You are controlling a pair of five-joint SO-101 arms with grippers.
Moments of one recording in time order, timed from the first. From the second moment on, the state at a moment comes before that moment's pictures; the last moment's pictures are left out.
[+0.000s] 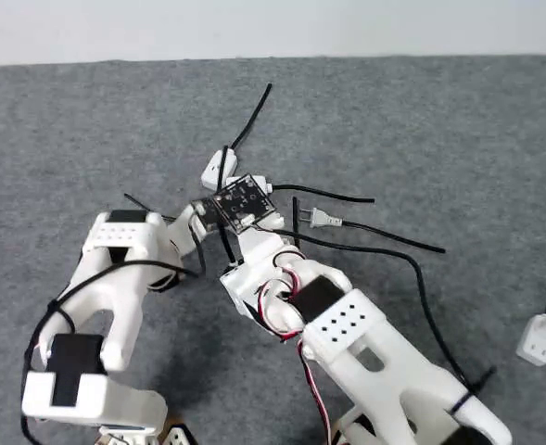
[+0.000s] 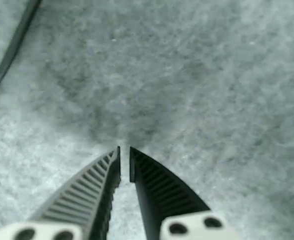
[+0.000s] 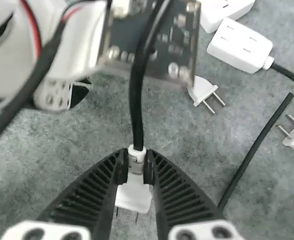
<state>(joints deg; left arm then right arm) -3.0 1.8 37.3 62.2 -53.4 -41.7 -31.6 49.5 42.1 -4.4</state>
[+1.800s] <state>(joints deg) -12.2 -9.7 49.7 30.4 -20.4 -24.0 -69.0 76.6 49.1 6.2</state>
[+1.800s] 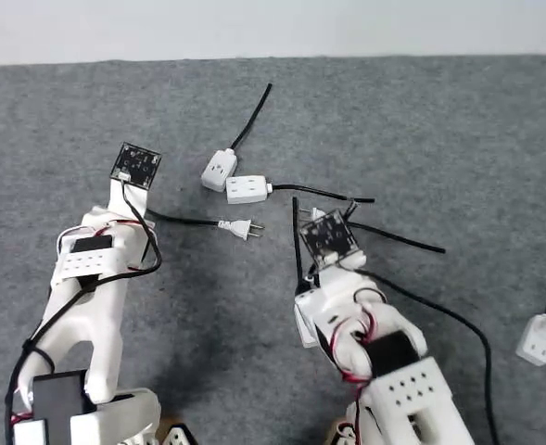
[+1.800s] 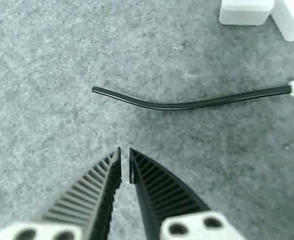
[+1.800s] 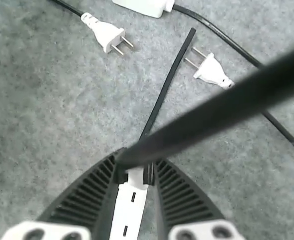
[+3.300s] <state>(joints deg) -12.0 -4.8 43.7 32.0 -20.5 -25.1 -70.2 75.9 55.3 7.1</state>
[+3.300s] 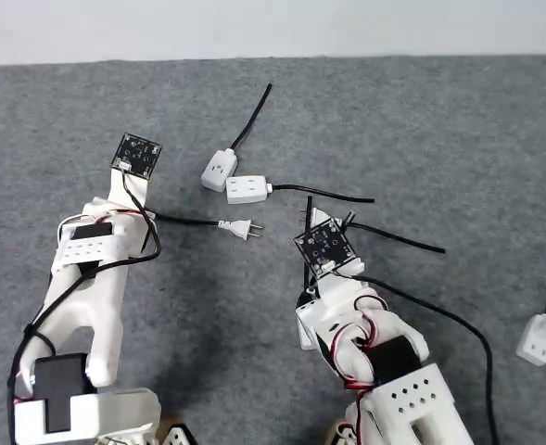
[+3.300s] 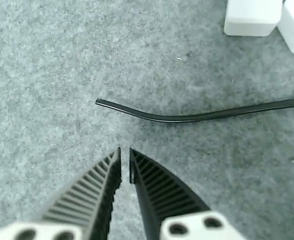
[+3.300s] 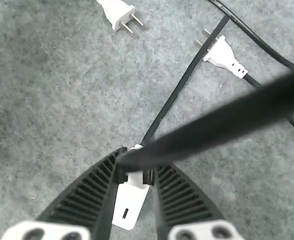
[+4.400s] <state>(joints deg) -12.0 -4.8 43.7 32.0 -20.5 -20.7 -67.8 78.3 59.4 28.6</state>
